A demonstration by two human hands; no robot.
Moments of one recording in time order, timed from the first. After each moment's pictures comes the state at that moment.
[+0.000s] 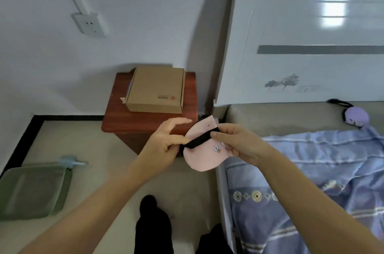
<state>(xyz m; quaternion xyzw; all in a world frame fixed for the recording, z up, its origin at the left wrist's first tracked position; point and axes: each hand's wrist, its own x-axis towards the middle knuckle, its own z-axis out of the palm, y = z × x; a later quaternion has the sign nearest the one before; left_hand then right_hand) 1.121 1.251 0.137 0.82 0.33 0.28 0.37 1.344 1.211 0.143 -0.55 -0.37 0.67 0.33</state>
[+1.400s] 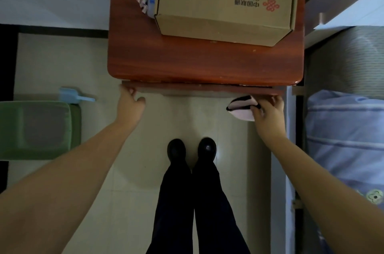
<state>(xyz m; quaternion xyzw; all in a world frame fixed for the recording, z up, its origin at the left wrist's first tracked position) 0.900 1.427 -0.229 0.45 0.73 0.21 0.47 1.225 1.318 -0.197 -0.83 -0.43 0.34 0.16</state>
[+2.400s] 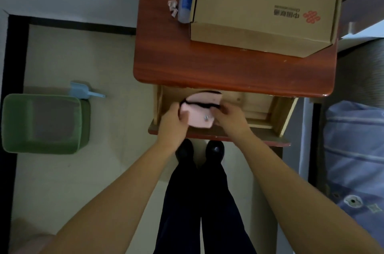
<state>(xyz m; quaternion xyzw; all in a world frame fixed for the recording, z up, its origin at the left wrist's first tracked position) 0.942 1.389 -0.203 0.53 0.70 0.08 0.47 1.100 1.377 -0.194 -0.74 -0.31 0.56 0.20</state>
